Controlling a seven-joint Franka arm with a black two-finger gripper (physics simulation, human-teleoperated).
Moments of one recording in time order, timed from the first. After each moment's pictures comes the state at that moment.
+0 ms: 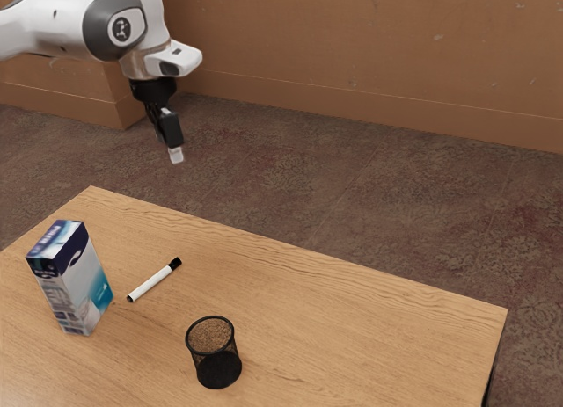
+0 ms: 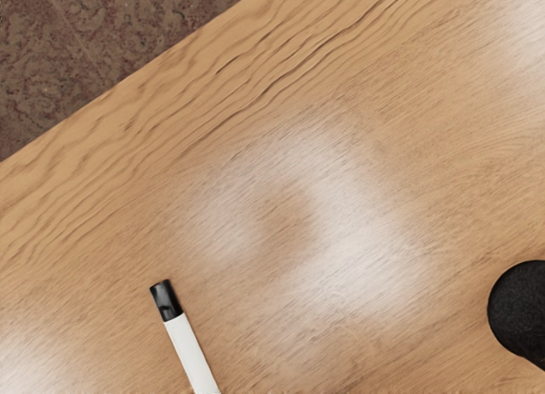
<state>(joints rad) -0.04 0.09 0.08 -1.61 0.00 1.69 0.63</state>
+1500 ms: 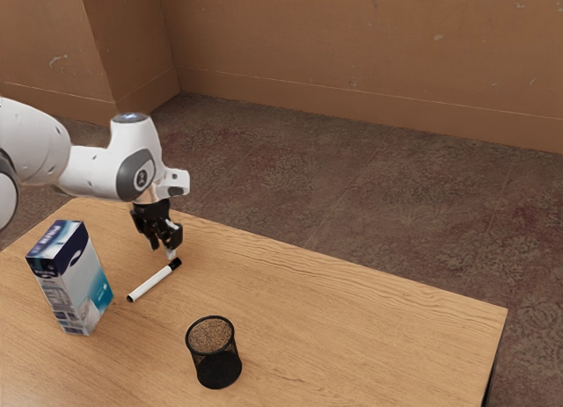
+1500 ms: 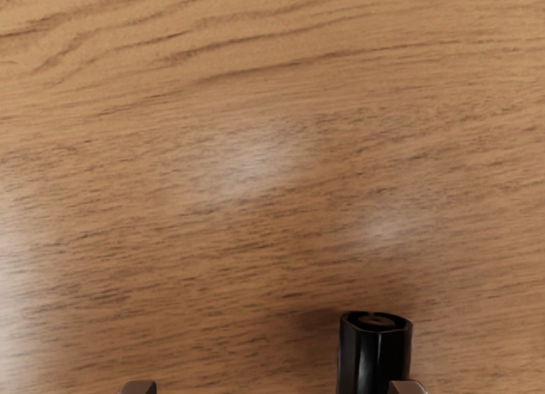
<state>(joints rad) 0.04 0.42 0.19 -1.93 -0.05 2.31 0.37</state>
